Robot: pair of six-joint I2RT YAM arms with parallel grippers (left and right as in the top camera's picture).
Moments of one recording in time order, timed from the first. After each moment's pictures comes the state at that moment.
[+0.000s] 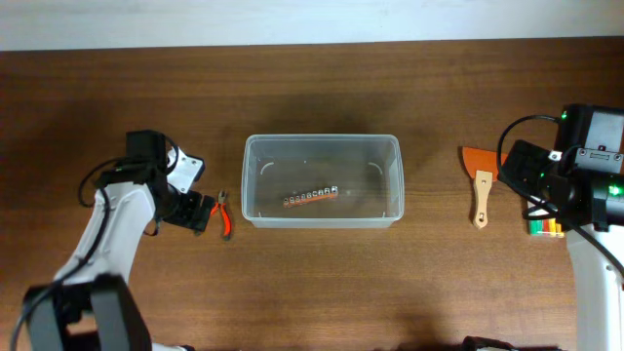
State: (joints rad) left arm 0.10 1.64 1.04 -0.79 0.03 0.43; right arm -0.20 1.25 1.35 -1.10 0.24 0.26
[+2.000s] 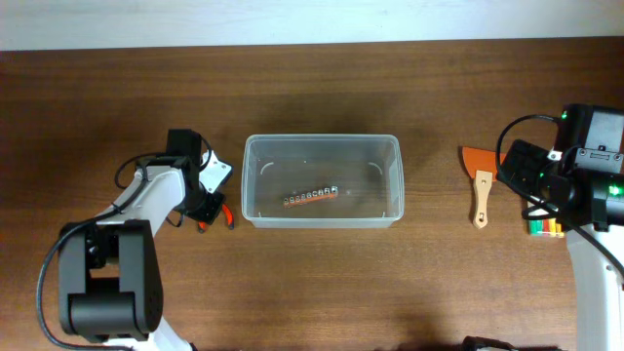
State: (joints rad) left arm -0.01 1.84 1.08 -0.71 -0.01 0.45; right arm -0.20 1.25 1.35 -1.10 0.22 0.26
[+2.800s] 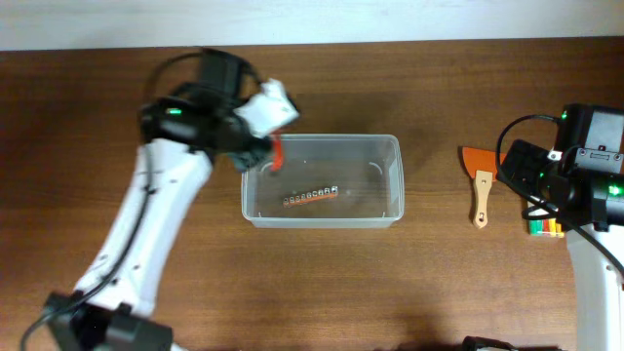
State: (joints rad) left arm -0.34 1.69 1.67 -1.06 0.12 0.70; right arm -0.20 1.25 1.35 -1.10 0.22 0.26
